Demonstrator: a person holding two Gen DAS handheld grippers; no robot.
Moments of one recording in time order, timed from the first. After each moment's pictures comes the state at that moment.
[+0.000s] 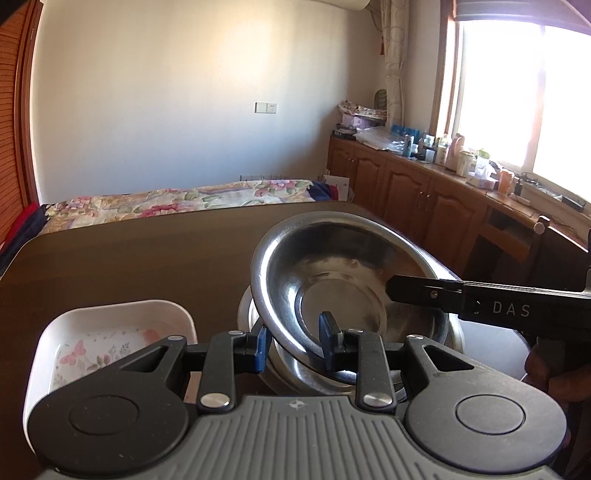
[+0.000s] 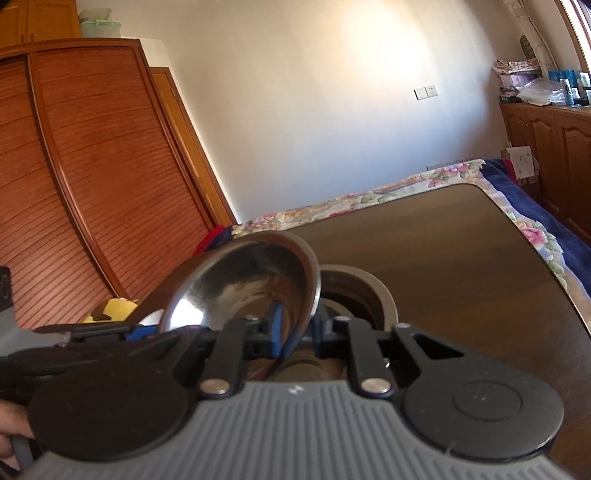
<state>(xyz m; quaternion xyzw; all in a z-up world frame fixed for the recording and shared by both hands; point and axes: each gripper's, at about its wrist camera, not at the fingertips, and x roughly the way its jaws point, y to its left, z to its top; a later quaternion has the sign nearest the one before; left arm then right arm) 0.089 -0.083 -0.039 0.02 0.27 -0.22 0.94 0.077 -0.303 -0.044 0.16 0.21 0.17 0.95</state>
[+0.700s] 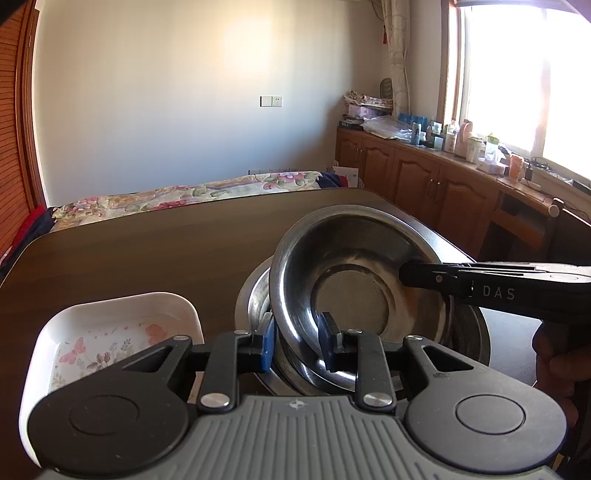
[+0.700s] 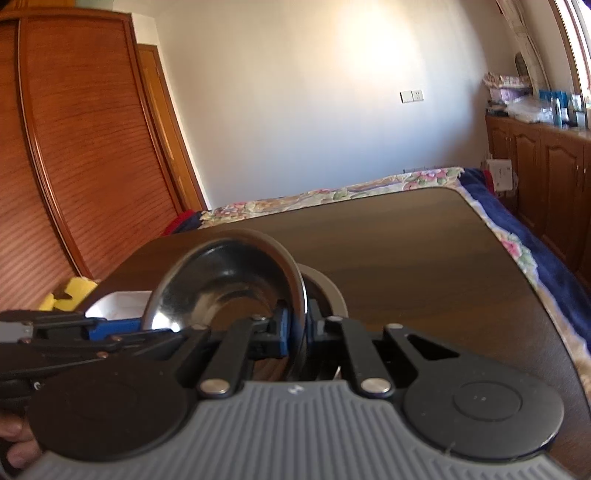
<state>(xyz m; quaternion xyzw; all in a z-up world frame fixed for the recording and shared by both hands) 0.091 -0.089 -0.054 0.04 0.27 -0.20 0.94 0.084 -0.295 -0.047 0.10 0.22 0.13 0.96</state>
